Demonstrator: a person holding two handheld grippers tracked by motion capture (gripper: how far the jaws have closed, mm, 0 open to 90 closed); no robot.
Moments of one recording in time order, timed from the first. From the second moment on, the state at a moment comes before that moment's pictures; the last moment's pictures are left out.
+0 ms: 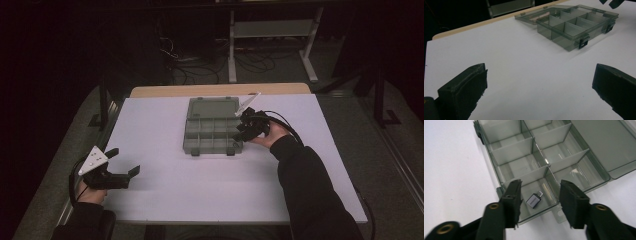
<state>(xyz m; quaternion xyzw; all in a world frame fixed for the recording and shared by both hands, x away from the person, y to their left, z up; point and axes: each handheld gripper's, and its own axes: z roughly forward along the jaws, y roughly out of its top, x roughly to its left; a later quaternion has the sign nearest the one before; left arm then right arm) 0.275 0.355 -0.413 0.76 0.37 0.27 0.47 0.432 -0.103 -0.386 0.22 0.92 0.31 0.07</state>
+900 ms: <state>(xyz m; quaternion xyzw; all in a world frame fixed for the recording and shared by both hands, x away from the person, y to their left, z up) 0.275 0.355 -0.413 0.76 0.37 0.27 0.47 0.413 -0.129 -0.374 0.27 0.89 0.36 0.09</state>
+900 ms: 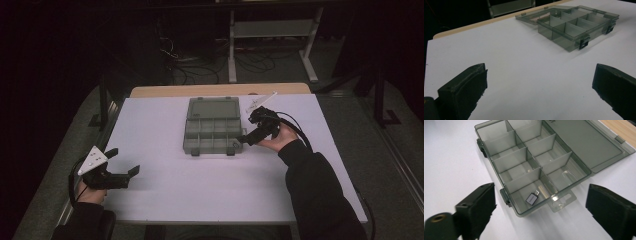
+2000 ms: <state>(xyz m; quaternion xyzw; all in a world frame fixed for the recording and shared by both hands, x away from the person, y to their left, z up) 0.275 0.355 -0.413 0.76 0.37 0.27 0.47 0.387 -0.163 -0.379 0.29 0.87 0.39 0.10</state>
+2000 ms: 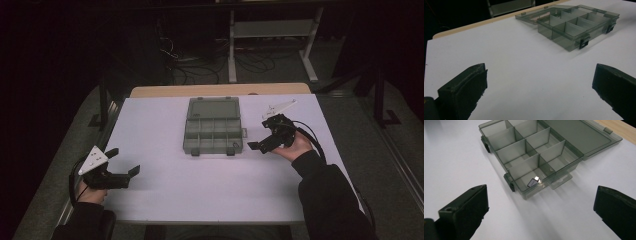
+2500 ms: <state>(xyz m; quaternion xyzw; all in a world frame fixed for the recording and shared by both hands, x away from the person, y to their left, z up) 0.276 0.354 -0.413 0.76 0.37 0.27 0.47 0.373 -0.182 -0.380 0.30 0.86 0.40 0.11</state>
